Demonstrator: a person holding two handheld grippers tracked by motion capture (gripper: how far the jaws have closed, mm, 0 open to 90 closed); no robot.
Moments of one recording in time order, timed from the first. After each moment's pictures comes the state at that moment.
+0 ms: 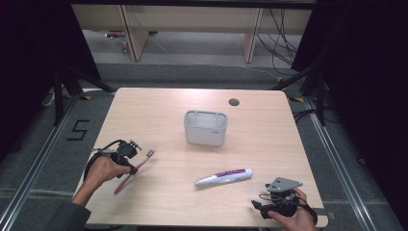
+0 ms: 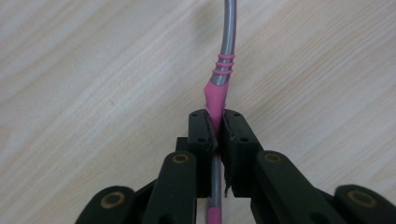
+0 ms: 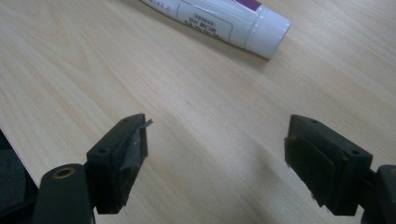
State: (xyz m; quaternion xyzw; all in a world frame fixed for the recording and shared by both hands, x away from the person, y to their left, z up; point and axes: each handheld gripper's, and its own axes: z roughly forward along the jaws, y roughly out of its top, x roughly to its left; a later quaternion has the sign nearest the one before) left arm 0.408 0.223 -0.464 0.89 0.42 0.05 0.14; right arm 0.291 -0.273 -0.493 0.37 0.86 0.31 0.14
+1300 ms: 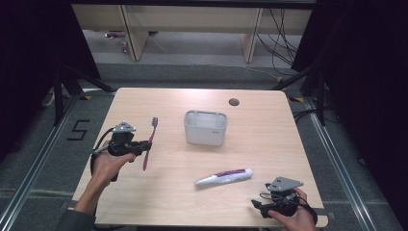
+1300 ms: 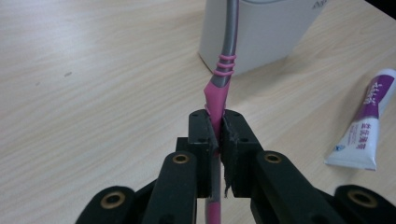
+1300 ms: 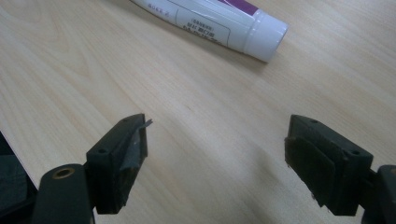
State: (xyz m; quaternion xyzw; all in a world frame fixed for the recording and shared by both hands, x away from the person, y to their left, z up) left arm 0.403 0.212 -0.418 0.79 0.44 0.13 0.41; right arm 0.292 -0.275 -0.492 0.36 0.86 0.32 0.14
